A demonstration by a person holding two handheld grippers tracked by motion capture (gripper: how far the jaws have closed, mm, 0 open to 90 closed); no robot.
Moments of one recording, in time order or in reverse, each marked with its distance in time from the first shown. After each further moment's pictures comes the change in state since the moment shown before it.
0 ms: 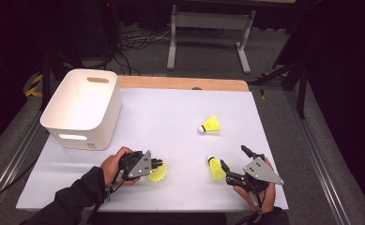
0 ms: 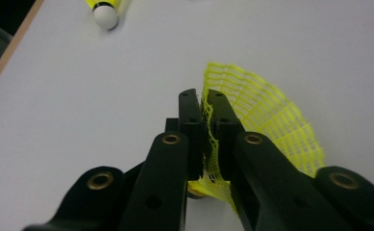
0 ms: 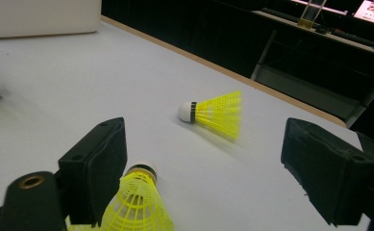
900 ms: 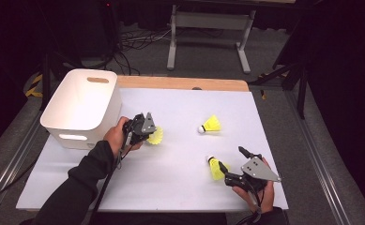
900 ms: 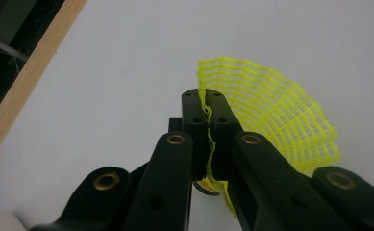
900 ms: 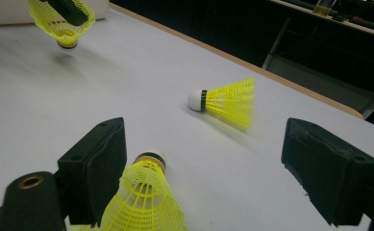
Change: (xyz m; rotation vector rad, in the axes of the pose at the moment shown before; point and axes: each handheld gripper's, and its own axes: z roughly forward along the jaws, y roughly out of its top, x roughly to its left) left arm 0.093 0.004 0.027 0.245 0.147 -0.228; right arm 0.000 -0.004 0.005 0.040 0.037 0.000
